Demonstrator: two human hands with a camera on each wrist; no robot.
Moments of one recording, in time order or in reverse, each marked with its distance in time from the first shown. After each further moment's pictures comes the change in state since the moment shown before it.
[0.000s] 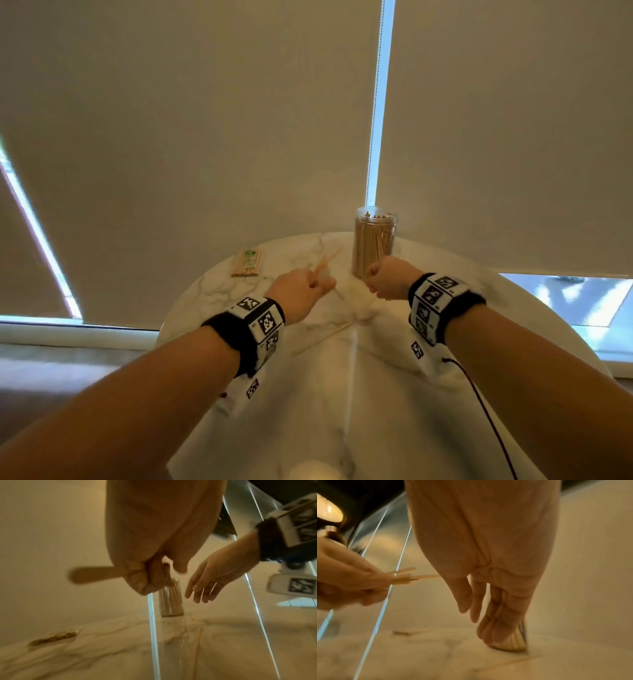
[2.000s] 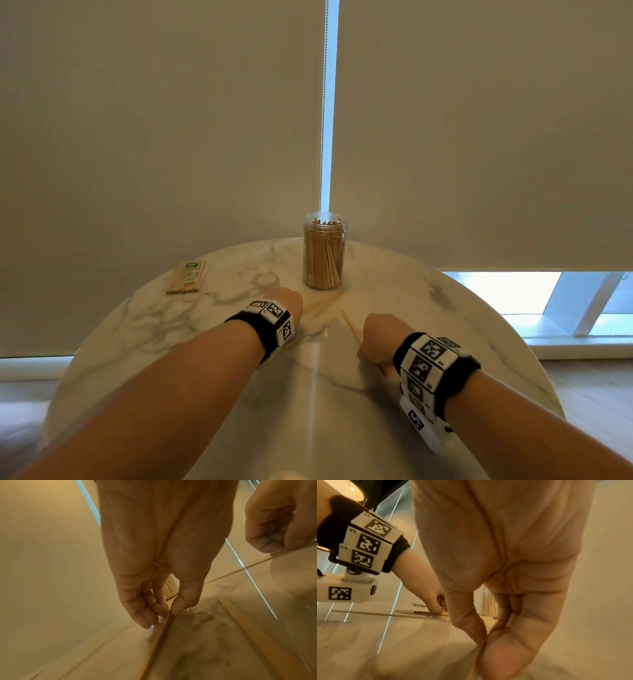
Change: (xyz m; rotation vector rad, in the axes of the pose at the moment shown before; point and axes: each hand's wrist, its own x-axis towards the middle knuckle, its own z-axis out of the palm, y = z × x) left_hand 0.099 0.023 0.082 0.775 -0.225 0.138; right_hand -0.055 0.055 -0.001 -0.493 -0.130 0.207
